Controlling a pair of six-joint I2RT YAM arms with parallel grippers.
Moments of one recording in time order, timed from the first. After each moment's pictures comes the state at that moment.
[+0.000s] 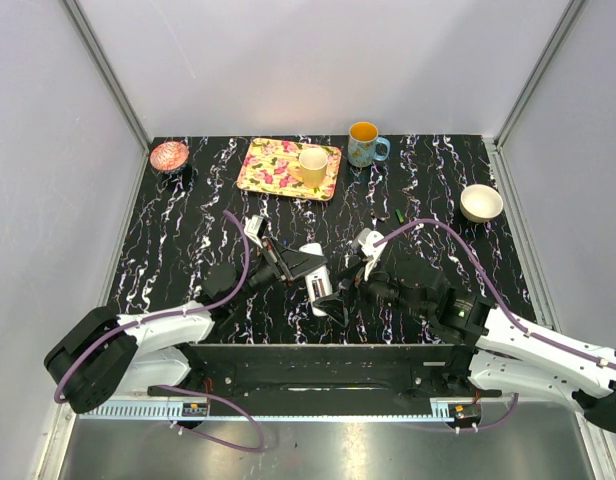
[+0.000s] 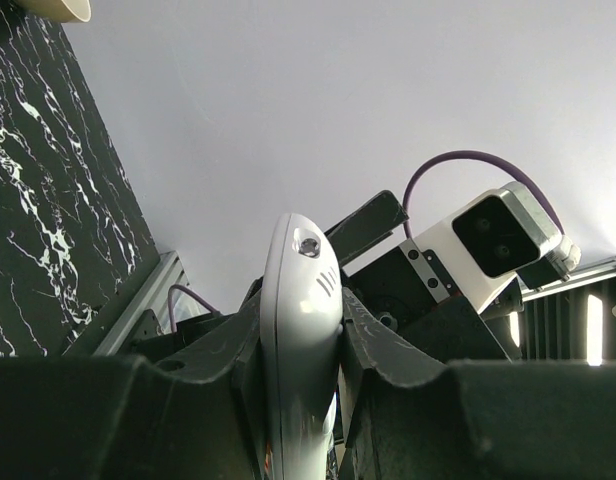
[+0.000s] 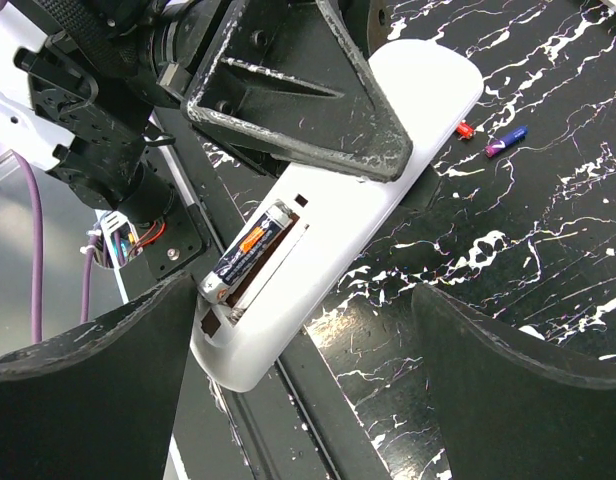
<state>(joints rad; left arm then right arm) -0.78 1.17 0.31 1.09 0.30 -1.47 1.07 0.83 0.71 -0.11 -0.06 0.30</state>
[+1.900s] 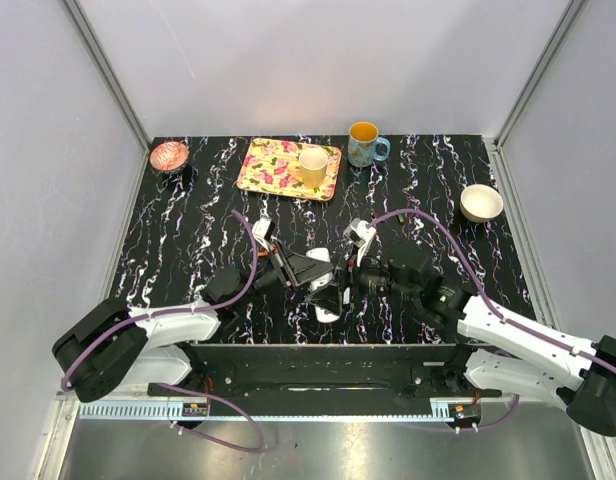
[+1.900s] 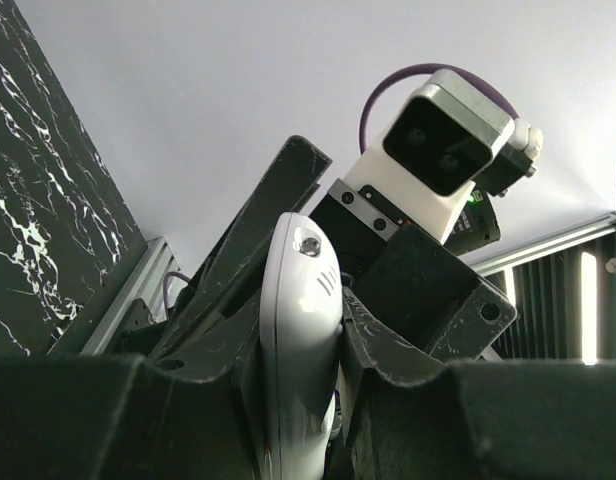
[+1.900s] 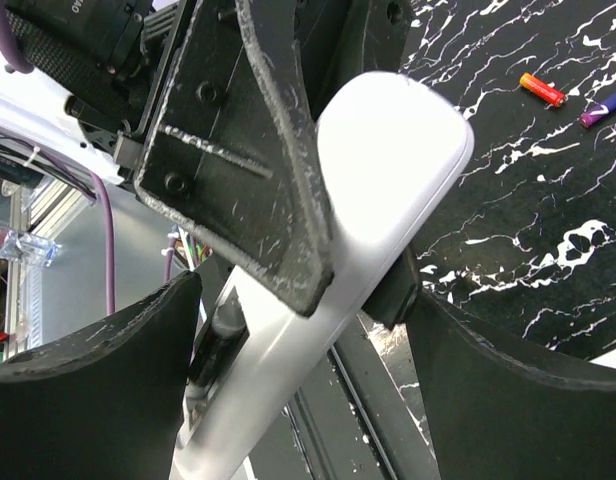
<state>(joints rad) -0.83 1.23 0.32 1.20 0.32 -1.44 0.92 0.96 0.68 0.02 -0.34 0.47</state>
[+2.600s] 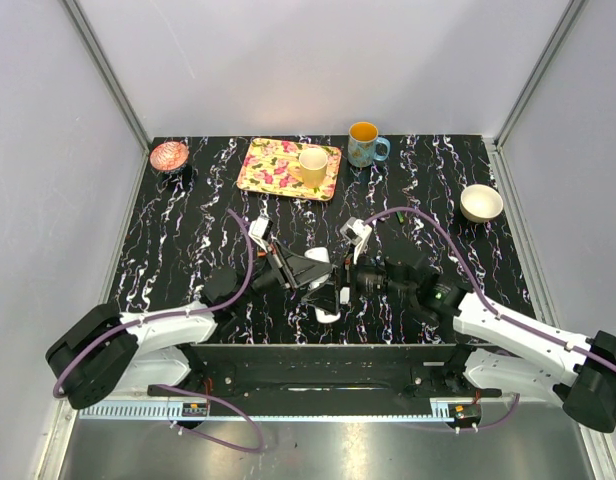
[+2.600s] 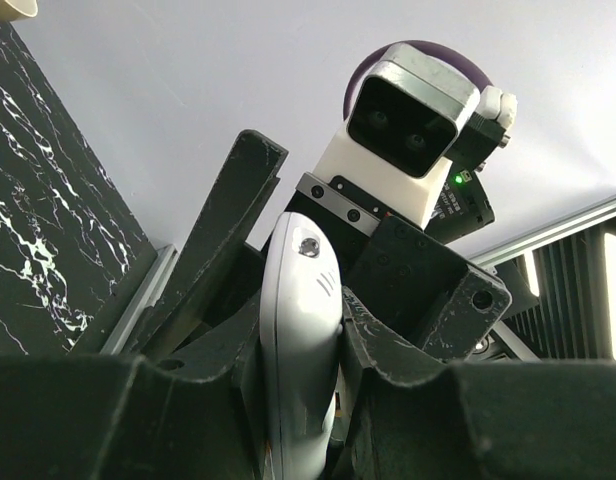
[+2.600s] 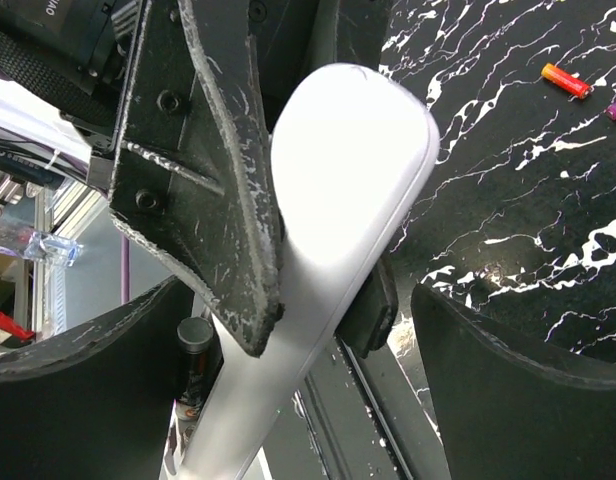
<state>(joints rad) -0.84 1.19 0.33 1.18 0.32 -1.37 0.91 1.00 0.70 0.05 -0.37 0.51</state>
